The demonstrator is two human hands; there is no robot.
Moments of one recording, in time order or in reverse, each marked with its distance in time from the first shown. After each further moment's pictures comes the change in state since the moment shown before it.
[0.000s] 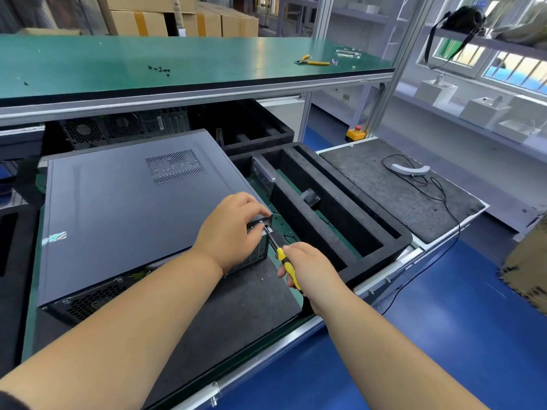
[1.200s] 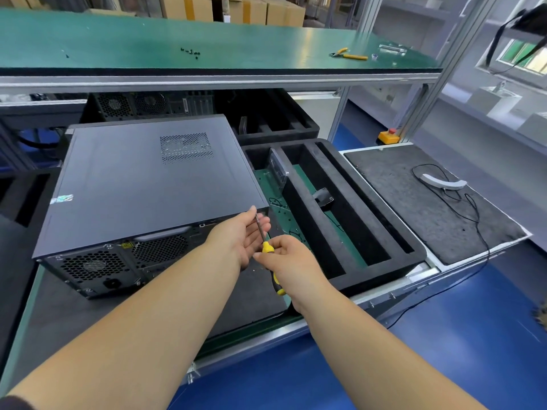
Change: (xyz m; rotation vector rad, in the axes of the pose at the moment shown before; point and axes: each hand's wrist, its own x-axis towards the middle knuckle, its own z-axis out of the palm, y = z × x) left_hand 0.008 0.050 0.039 -1.438 0.284 -1.392; right_hand 0.004 -0.001 -0.014 -0.088 -0.182 -0.089
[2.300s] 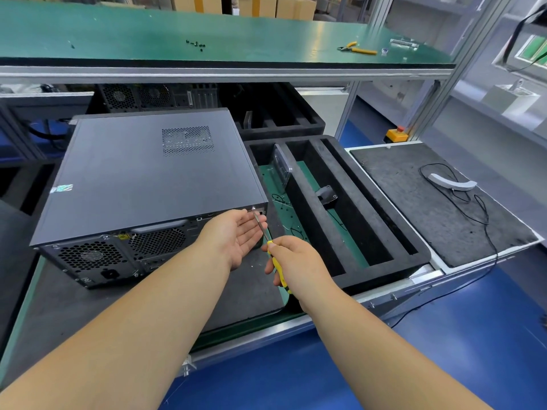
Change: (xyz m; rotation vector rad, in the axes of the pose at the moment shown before) left_hand -0.004 -0.001 -0.008 0.001 -0.011 0.002; right_hand 0.008 0.014 -0.015 -0.058 -0.063 -0.049
